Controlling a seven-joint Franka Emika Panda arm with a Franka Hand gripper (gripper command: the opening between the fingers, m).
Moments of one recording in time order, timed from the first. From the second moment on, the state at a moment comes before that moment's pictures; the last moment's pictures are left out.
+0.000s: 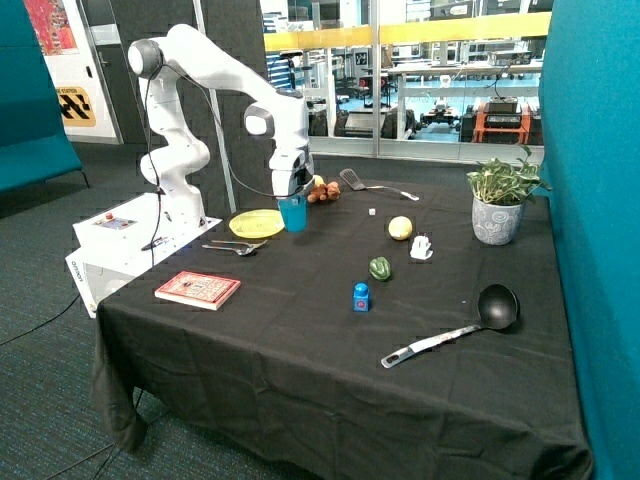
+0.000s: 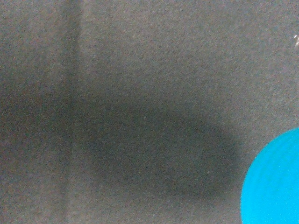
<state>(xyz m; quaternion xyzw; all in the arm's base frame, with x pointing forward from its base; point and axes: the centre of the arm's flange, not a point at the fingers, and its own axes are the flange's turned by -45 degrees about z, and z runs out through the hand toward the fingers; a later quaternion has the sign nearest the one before) 0.505 -0.069 0.390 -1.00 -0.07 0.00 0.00</state>
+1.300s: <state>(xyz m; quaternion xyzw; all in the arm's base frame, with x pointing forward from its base) 0.483 -0.006 0.363 -0.99 -0.11 0.00 0.00</state>
